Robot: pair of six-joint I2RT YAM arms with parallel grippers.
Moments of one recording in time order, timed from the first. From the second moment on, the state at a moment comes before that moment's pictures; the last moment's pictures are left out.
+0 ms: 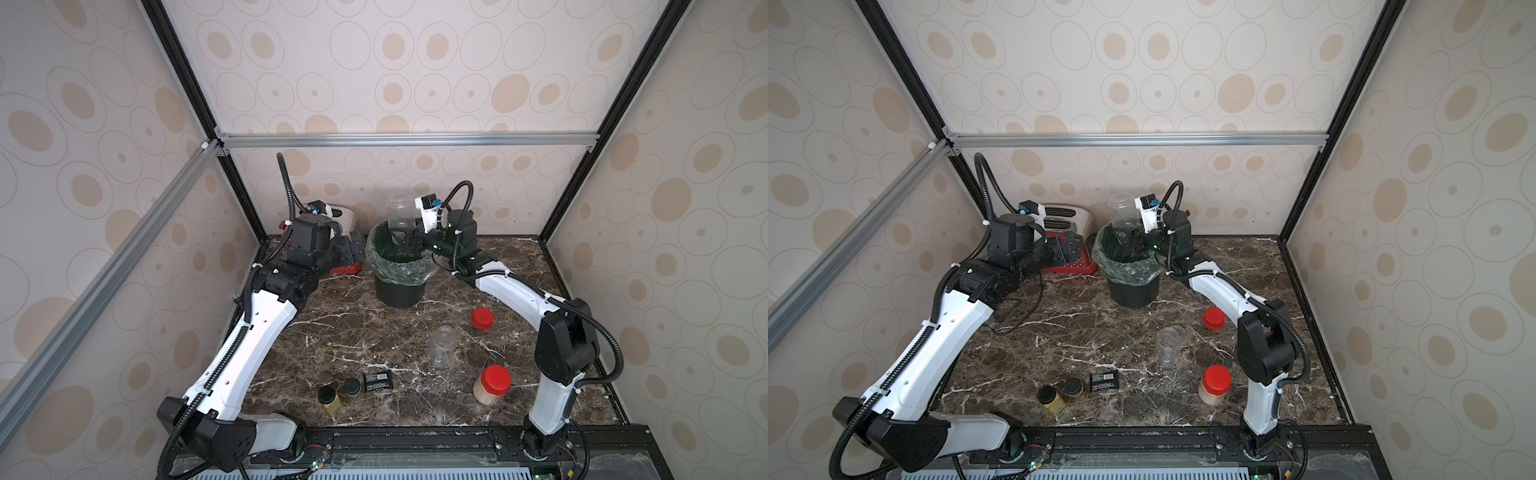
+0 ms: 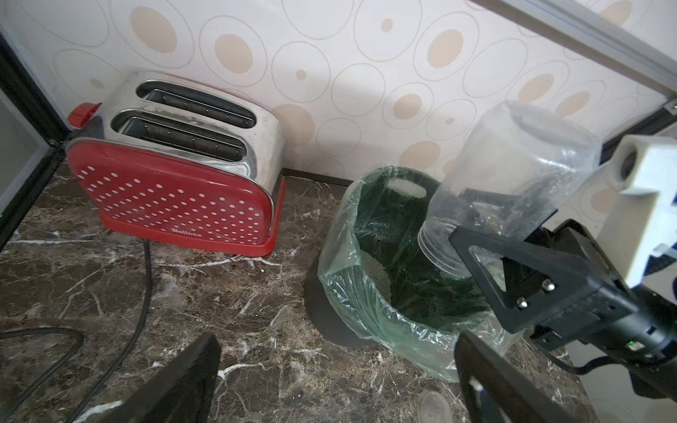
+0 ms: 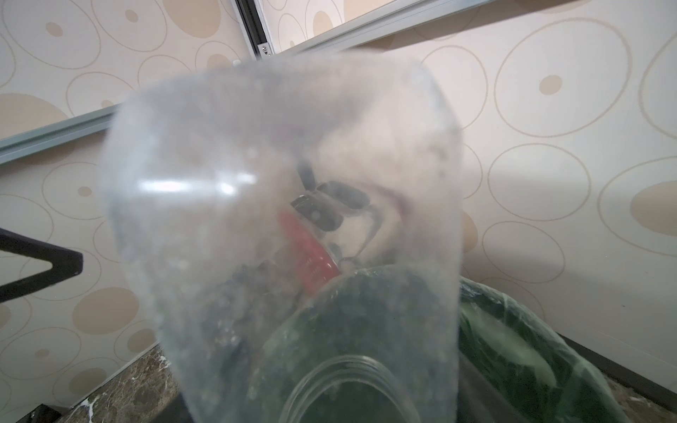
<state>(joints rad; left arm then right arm) -0.39 1.32 1.51 -0.67 -0.10 -0.44 0.50 1.84 1.57 0.18 -0.40 0.20</state>
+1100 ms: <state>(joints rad) -0.39 1.25 1.44 -0.52 0.21 -0.39 0.50 1.82 1.57 0.26 -0.63 -0.21</state>
